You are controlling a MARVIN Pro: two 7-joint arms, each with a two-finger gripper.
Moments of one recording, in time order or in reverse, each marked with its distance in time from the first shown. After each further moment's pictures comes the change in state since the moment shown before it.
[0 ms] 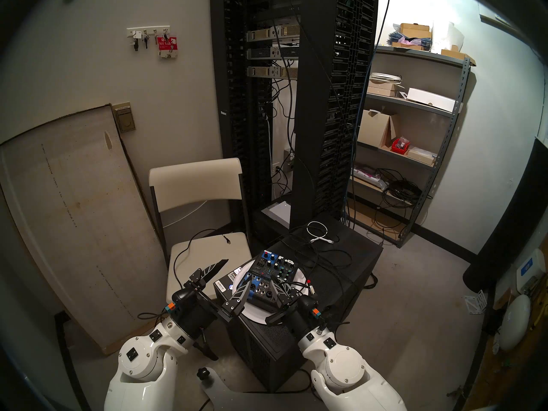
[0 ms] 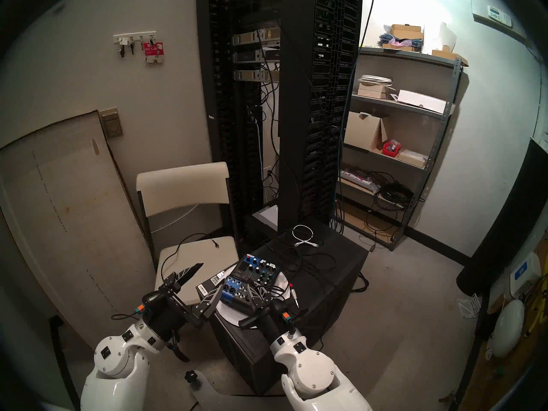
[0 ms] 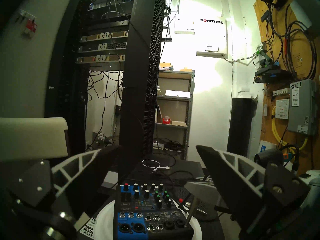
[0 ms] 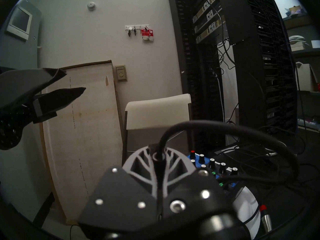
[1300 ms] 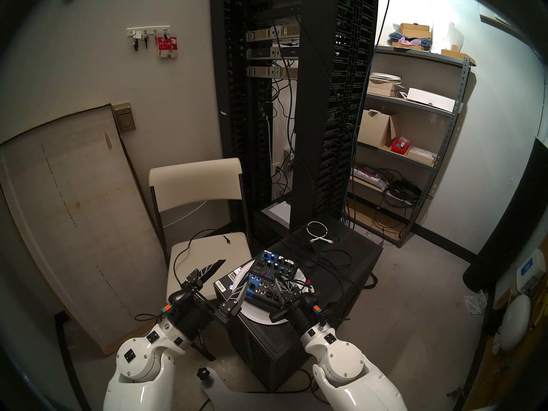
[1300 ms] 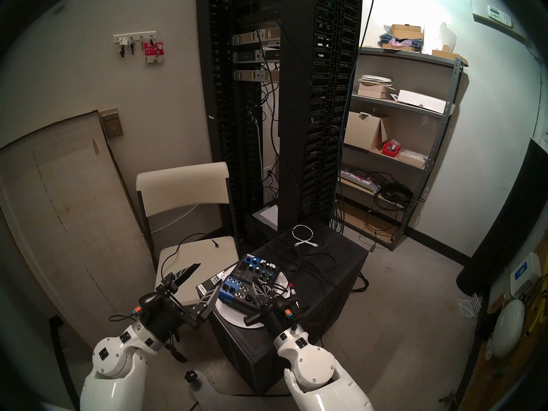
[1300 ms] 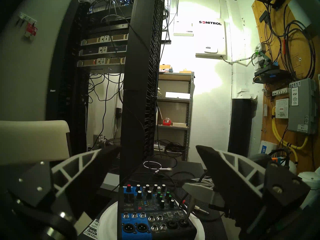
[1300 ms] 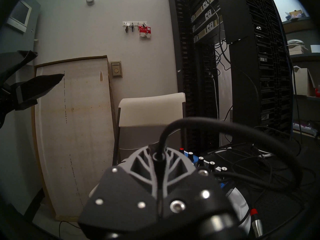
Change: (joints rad) left arm -0.002 -0.007 -0.023 0.012 -0.006 -0.022 -0.031; right arm 0.042 -0.008 0.020 0.075 -0.024 -0.027 -0.007
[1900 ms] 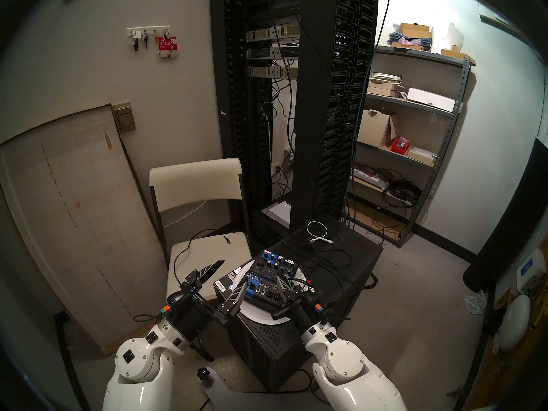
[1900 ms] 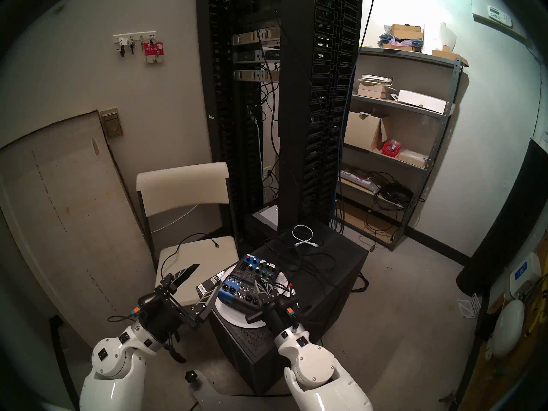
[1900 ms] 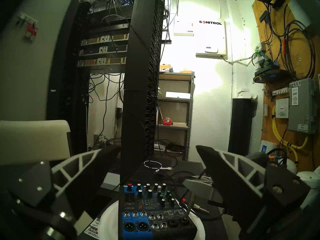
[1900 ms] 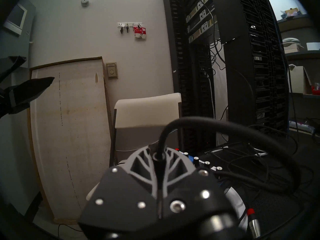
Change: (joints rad) left arm 0.004 -0.004 -0.007 0.000 0.000 0.000 -0.009; right arm 0.005 -0.005 0.012 0.008 0.032 0.000 -0.001
